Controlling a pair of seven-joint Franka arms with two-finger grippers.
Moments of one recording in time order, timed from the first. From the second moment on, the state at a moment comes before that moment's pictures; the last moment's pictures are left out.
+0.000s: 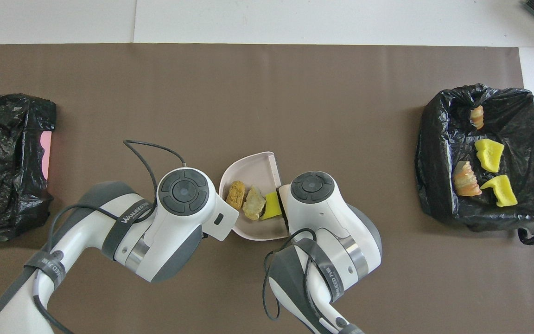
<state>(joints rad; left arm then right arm) -0.48 0.10 -0.12 -2.12 0.11 2.10 0.74 0.40 0.17 0.20 -2.06 0.15 1.73 0.26</state>
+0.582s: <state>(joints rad) -0.45 0.10 -0.11 -2.11 0.11 2.11 0.80 0.39 0.09 0.19 -2.03 0.13 1.60 0.35</state>
